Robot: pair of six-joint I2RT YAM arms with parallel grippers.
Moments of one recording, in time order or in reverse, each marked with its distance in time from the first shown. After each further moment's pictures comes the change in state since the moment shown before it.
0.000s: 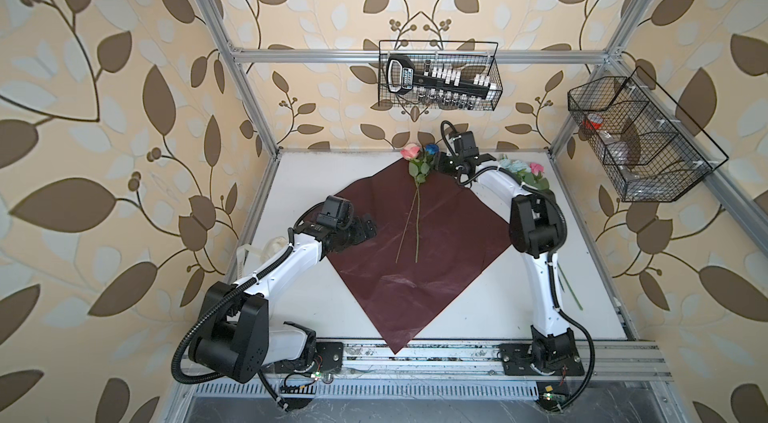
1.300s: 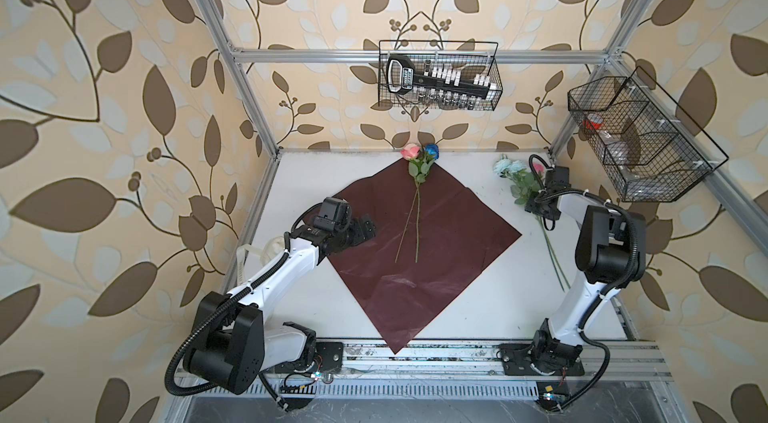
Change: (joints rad) left arm 0.000 -0.047 -0.022 0.000 0.003 -0.005; right arm -0.494 -0.331 -0.650 -0.011 0.290 -0.268
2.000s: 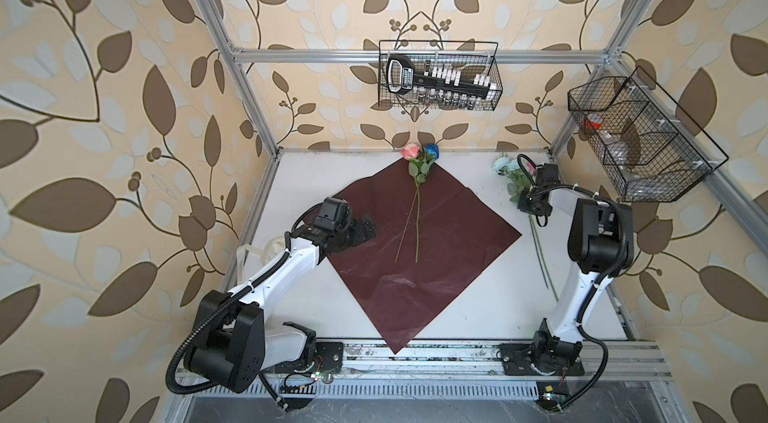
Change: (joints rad) left arm 0.000 0.007 0.000 0.000 0.001 0.000; right arm 0.051 0.090 0.077 -0.035 -0.021 -0.056
